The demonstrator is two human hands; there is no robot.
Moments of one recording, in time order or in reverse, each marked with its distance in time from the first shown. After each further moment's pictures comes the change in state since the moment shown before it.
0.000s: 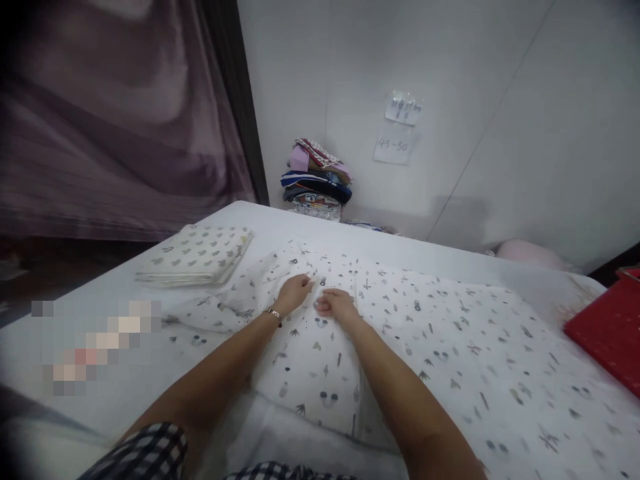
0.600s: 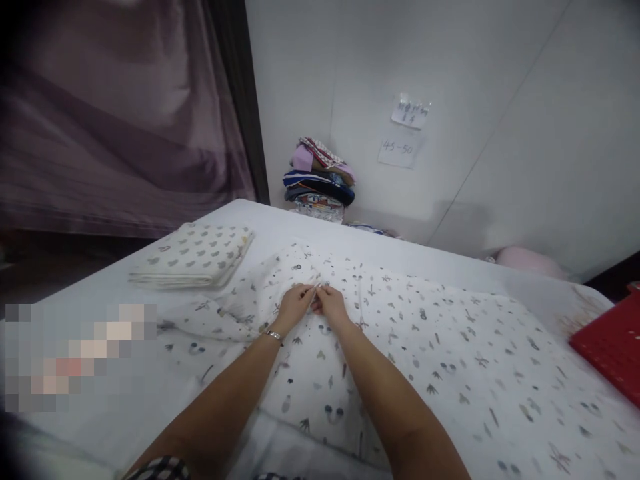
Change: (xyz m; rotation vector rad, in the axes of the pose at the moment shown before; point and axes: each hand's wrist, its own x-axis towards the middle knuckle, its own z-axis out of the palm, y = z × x) left_hand -0.015 -0.012 0.015 -0.331 0.176 0.088; right_hand 0.034 0.011 0.033 -0.088 0.056 -0.149
